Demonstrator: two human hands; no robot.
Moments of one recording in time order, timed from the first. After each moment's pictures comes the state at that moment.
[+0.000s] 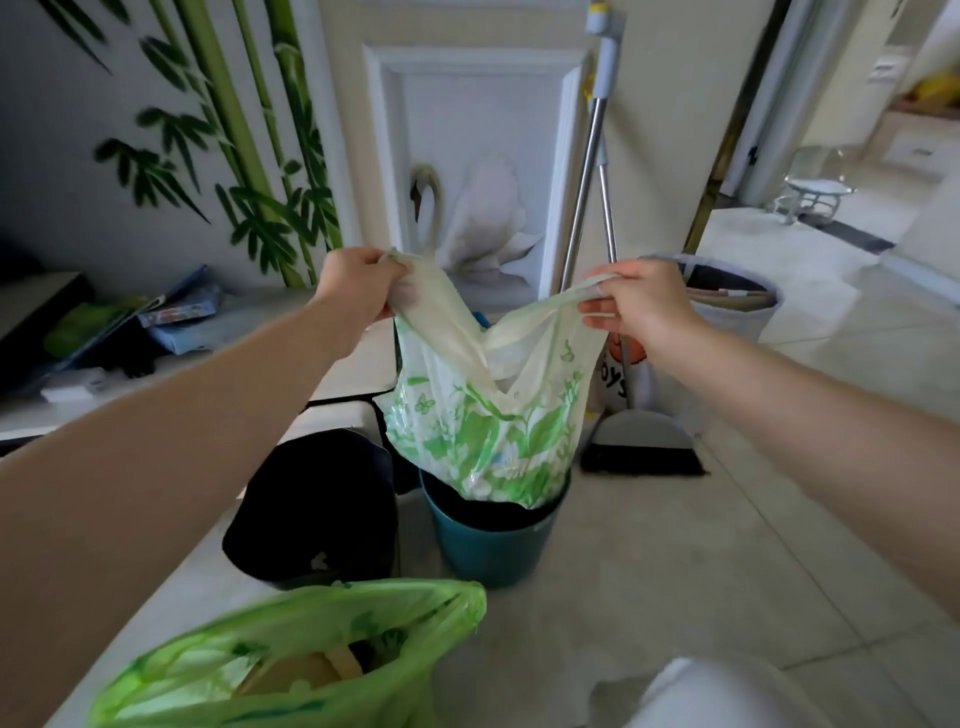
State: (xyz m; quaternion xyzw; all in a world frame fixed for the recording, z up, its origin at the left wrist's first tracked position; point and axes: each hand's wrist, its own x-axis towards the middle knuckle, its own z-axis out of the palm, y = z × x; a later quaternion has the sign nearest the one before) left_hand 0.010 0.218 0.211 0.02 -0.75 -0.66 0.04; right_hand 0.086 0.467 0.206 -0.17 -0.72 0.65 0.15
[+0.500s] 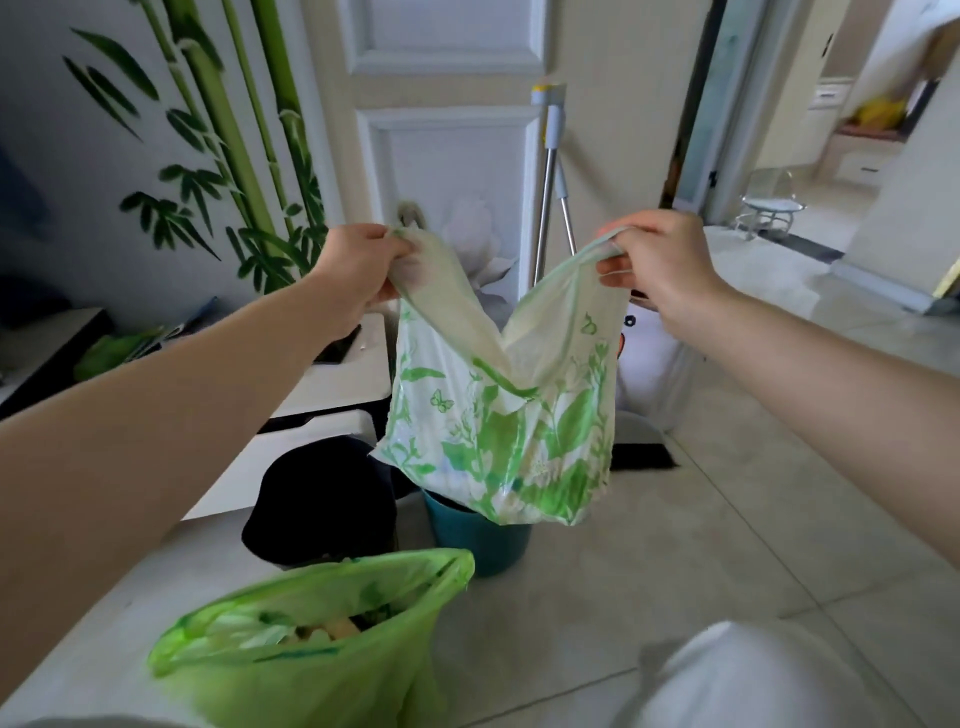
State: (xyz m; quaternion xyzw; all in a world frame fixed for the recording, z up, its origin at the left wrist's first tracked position) left_hand 0.093 0.222 0.286 -0.05 -0.74 -0.67 0.03; right_hand 0.172 0.474 0.284 -0.11 -0.74 0.60 0.28
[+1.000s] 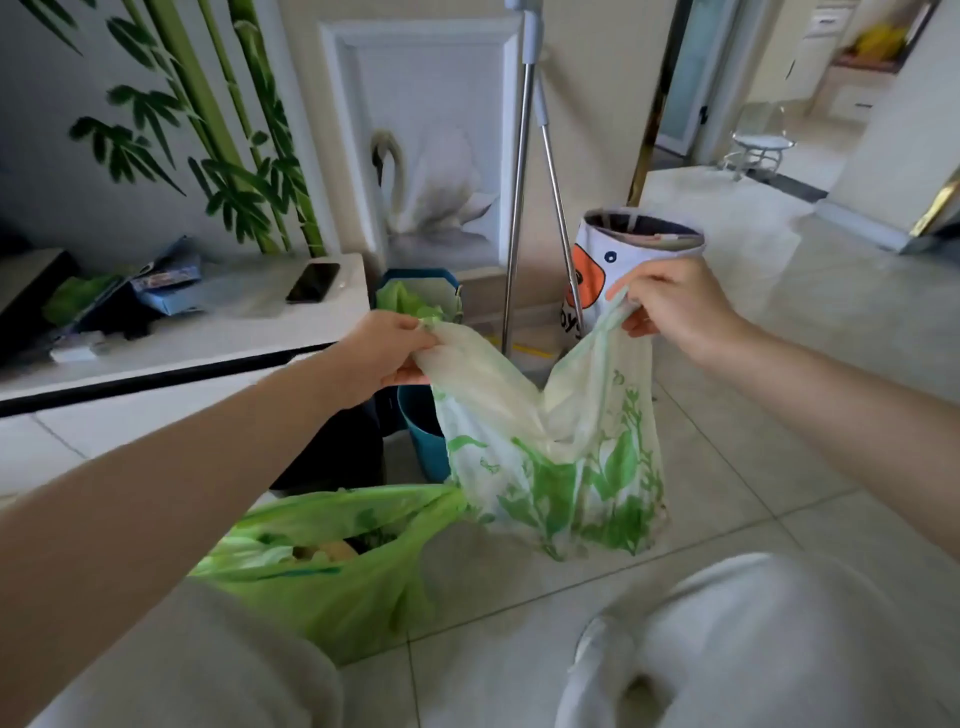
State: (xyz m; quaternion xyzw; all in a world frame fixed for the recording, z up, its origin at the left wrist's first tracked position) left_hand 0.168 0.228 0.168 -0.02 -0.76 -0.62 -0.20; right_hand 0.262 0.493 0.206 -0.15 -0.82 0.51 0.19
